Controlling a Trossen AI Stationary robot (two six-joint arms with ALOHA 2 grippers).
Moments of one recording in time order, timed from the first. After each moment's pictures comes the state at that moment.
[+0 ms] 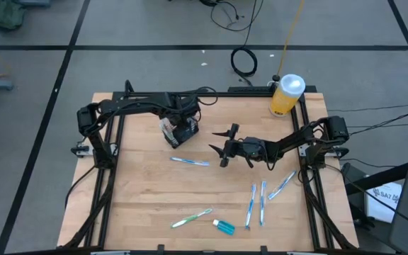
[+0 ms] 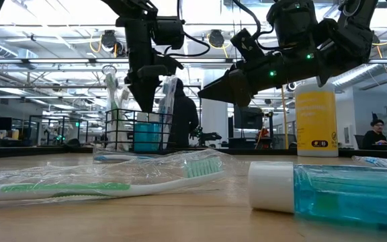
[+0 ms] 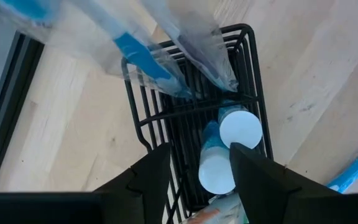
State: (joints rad) left arm 0.35 1.77 1.44 -0.99 -0.16 -0.10; right arm 0.01 1.72 0.60 1.00 0.39 -0.38
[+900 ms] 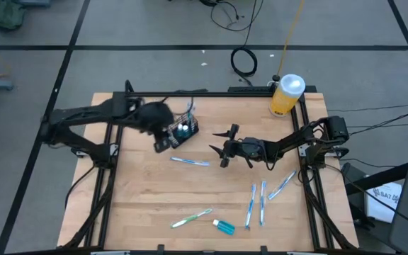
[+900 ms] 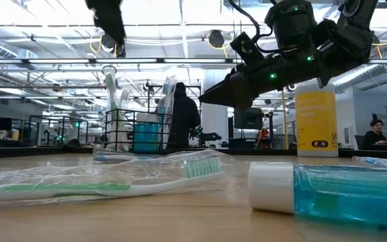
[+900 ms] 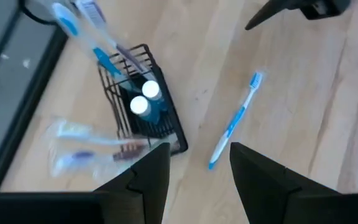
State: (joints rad) left arm 0.09 1.33 1.44 -1.16 -0.15 -0.19; right arm 0.01 1.72 0.60 0.96 0.39 -0.35
